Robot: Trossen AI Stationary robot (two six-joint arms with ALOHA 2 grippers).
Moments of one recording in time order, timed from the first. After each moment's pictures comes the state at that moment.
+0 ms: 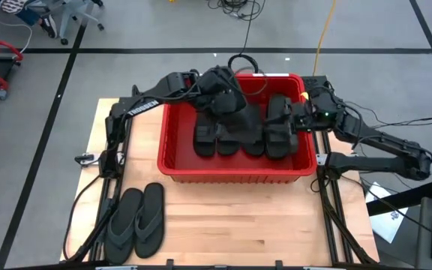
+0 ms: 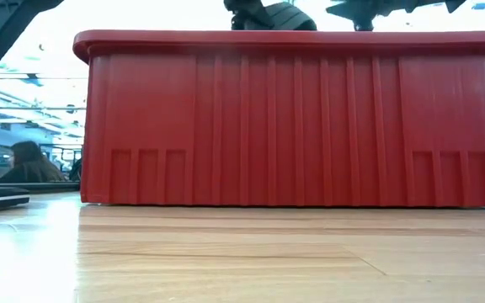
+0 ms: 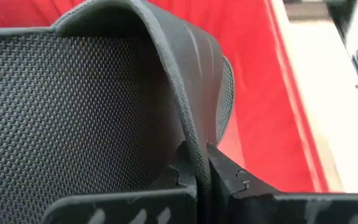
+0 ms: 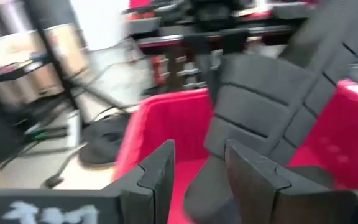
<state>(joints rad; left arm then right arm) 0.28 2.01 2.36 -1.19 0.28 0.24 -0.43 0.82 0.81 -0.13 -0.42 0.11</state>
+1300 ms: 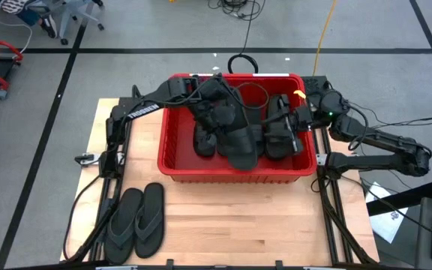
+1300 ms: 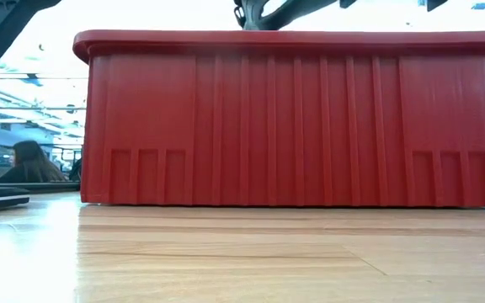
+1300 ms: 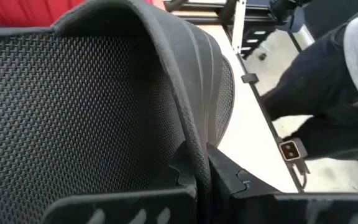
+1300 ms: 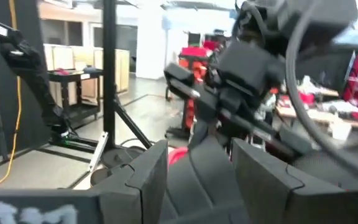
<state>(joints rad) 0.23 2.02 2.36 -1.27 0.62 0.23 -0.39 0.87 0.81 0.18 -0.63 -0.04</state>
